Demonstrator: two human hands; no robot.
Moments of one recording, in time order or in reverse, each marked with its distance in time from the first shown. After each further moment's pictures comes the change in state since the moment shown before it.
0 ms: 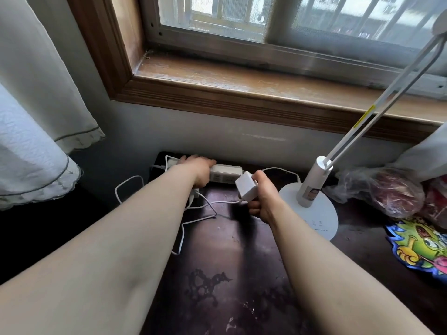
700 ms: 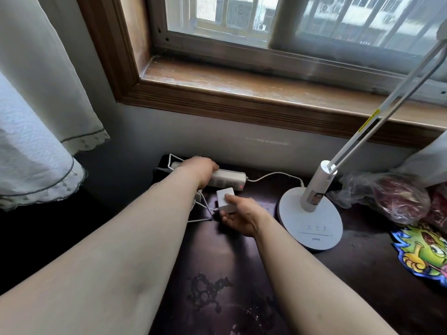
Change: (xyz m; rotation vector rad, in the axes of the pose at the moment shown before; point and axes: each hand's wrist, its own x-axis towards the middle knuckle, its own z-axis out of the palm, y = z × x) left_hand -0.003 -0.003 -0.007 0.056 0.082 0.063; right_hand -0.007 0.030 0.041 0.069 -0.235 0.125
